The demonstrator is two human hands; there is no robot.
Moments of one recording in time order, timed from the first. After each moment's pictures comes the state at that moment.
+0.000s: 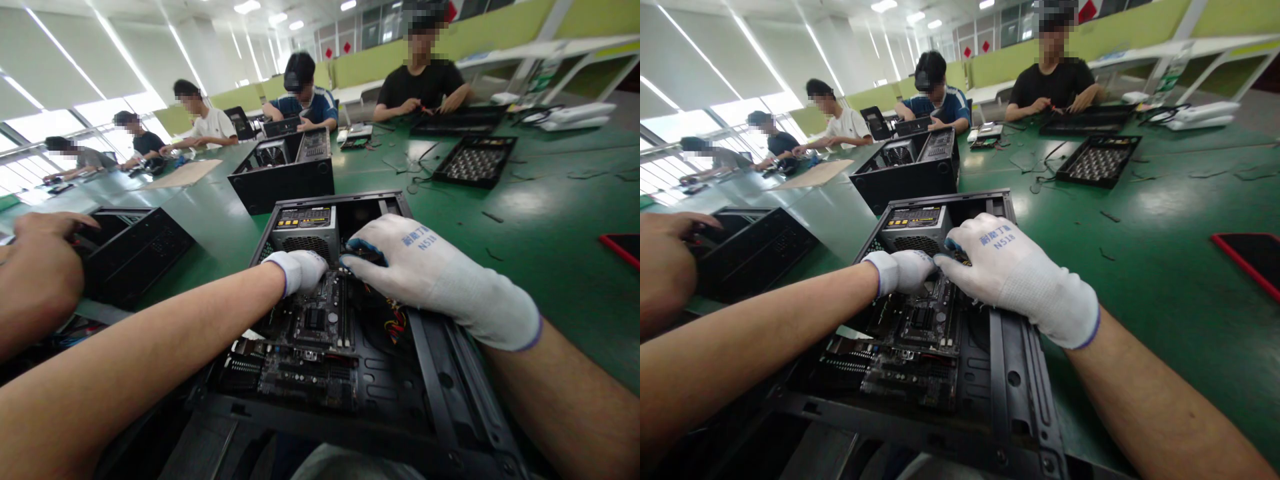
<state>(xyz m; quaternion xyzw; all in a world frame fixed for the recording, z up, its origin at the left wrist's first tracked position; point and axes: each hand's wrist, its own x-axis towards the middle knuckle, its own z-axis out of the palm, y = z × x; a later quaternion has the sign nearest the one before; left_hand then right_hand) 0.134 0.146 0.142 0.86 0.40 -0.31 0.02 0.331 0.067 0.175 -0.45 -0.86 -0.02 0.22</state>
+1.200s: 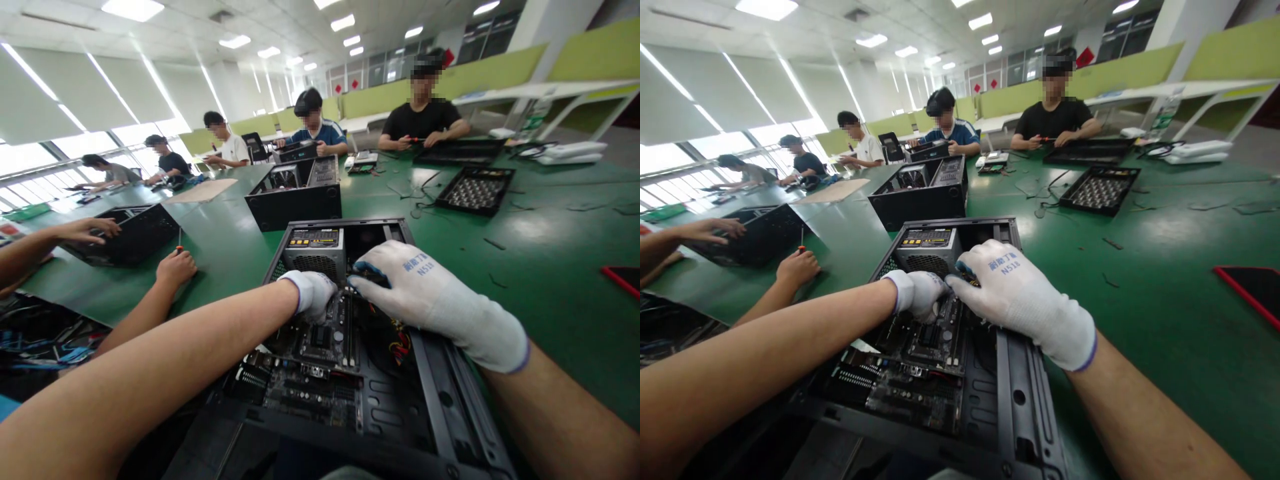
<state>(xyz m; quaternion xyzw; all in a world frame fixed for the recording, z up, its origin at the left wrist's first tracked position) 0.134 0.146 0.137 0.87 0.38 -0.32 0.06 0.331 0.066 0.176 -0.46 -0.86 0.00 0.23</state>
